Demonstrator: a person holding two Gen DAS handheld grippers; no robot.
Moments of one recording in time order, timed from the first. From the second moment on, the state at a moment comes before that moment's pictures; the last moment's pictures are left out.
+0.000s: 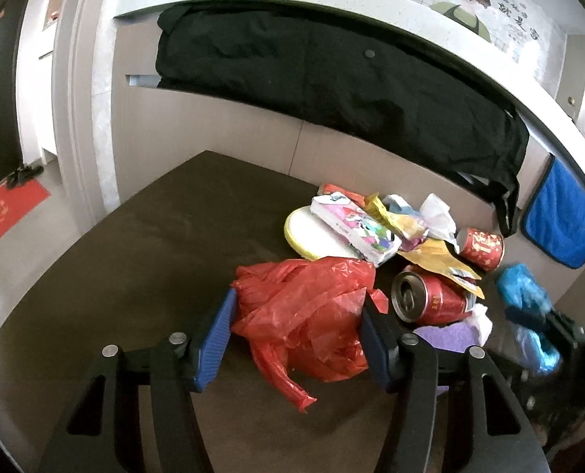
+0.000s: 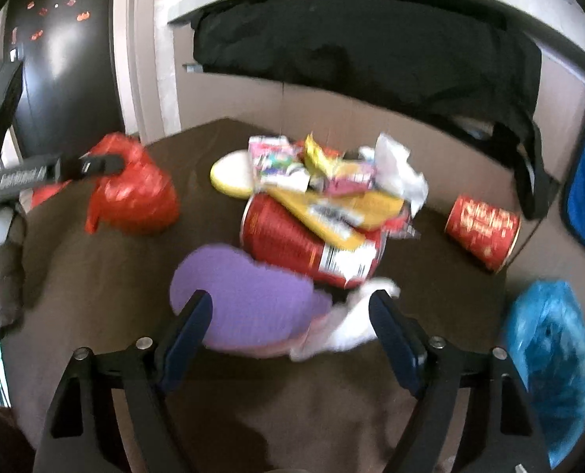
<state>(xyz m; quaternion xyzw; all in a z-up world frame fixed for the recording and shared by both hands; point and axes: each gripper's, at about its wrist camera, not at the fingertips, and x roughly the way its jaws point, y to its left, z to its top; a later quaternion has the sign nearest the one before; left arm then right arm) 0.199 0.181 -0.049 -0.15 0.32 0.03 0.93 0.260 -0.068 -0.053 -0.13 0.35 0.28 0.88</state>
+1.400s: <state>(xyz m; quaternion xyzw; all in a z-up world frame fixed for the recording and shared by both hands) 0.176 0.203 -0.047 -0.14 0.33 0.06 0.93 0.255 0.019 -0.093 -0.24 0.42 0.45 0.75</state>
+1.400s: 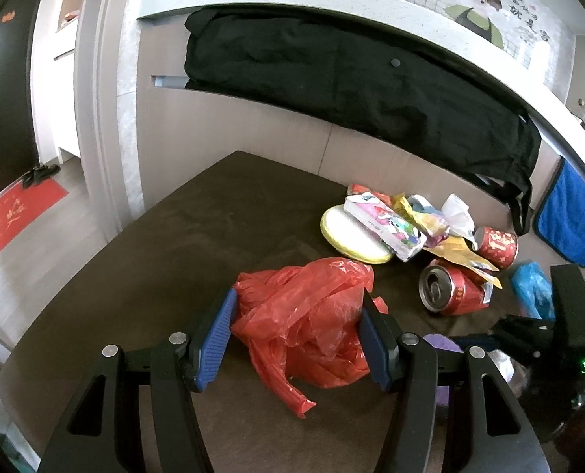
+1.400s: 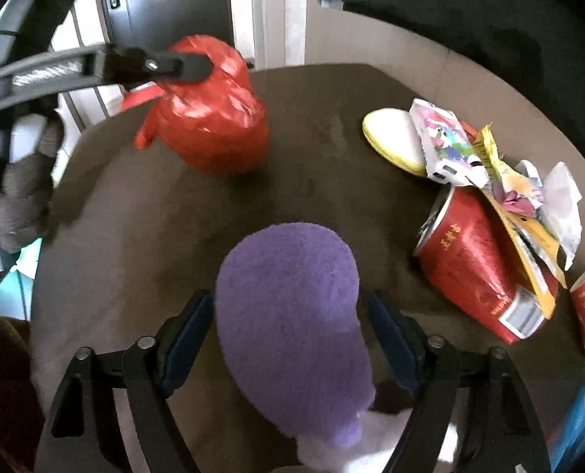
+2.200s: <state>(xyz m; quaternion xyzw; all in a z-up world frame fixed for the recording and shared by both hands) 0.227 -0.020 0.049 -0.02 0.21 -0.08 0.97 0.288 -0.213 0.031 -0.02 0.33 0.20 0.92</state>
